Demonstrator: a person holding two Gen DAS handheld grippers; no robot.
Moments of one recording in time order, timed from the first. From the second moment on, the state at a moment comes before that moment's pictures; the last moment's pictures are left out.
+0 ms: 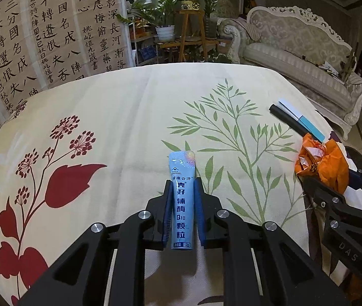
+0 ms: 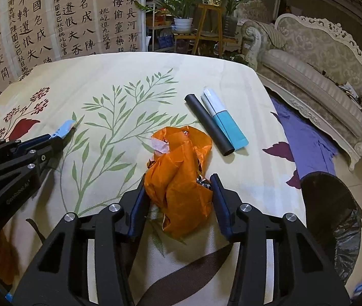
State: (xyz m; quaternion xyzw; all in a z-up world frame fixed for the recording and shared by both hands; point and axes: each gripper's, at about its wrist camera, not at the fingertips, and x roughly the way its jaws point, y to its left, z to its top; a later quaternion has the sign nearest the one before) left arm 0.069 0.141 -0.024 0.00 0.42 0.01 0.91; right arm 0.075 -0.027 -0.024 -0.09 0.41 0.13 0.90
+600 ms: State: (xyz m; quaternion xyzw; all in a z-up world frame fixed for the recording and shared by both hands) left arm 0.035 0.120 0.001 -0.01 0.37 0.01 0.93; right arm 0.028 -0.064 0.007 -0.06 0.36 0.10 0.93
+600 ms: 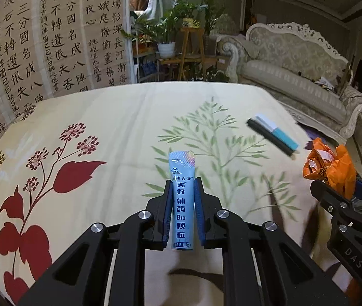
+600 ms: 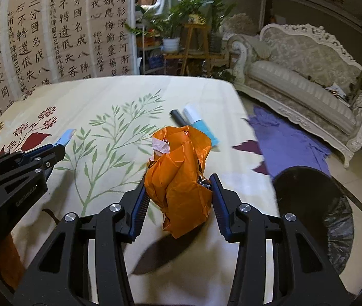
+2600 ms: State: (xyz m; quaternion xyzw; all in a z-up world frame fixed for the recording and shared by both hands) left arm 0.090 -0.033 -0.024 0.03 0.41 -0.03 0.91; right arm 0.065 -0.219 -0.024 0.01 0.37 -0.02 0.93
